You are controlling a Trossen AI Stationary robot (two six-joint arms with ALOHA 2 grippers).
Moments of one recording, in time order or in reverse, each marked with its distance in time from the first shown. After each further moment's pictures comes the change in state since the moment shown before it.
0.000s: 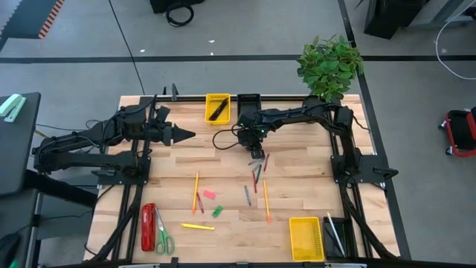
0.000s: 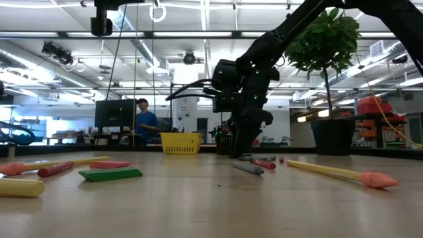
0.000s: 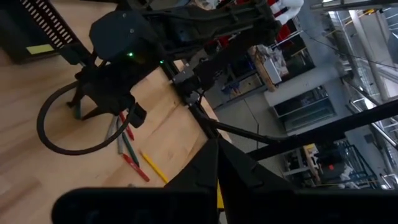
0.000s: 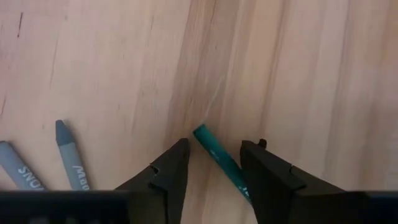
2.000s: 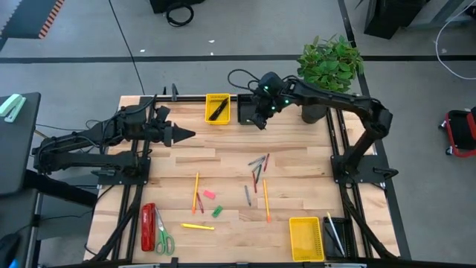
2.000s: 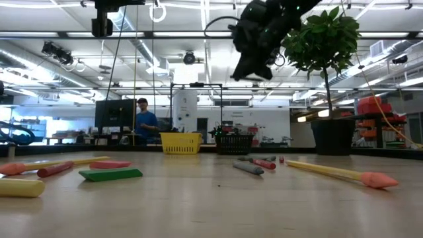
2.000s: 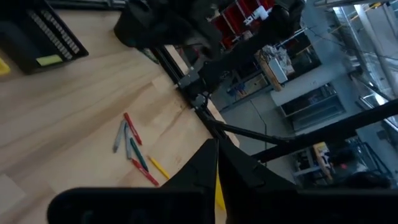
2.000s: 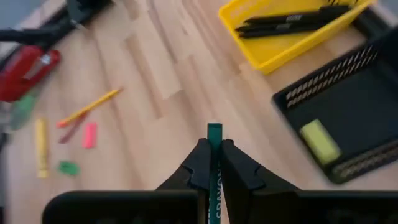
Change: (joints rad) left arm 0.012 0.000 0.000 -0.007 -0.017 0.052; right arm -0.123 -0.411 0.080 -0.110 -0.174 0.668
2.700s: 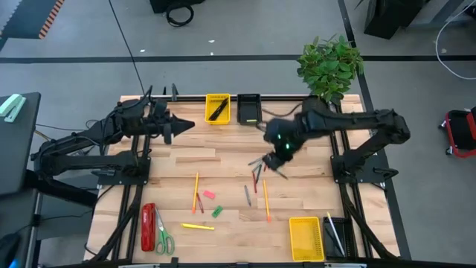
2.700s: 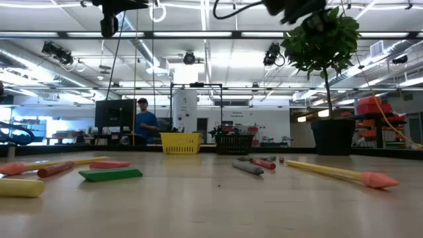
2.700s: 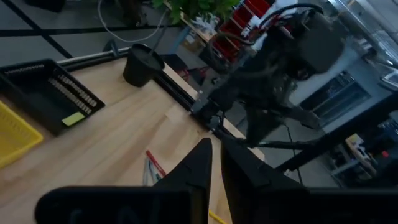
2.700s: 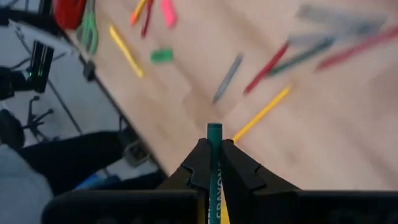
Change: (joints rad) left arm 0.092 0.000 0.000 0.055 0.023 0.246; right arm 0.501 -0.165 0.001 -0.332 0.013 0.754
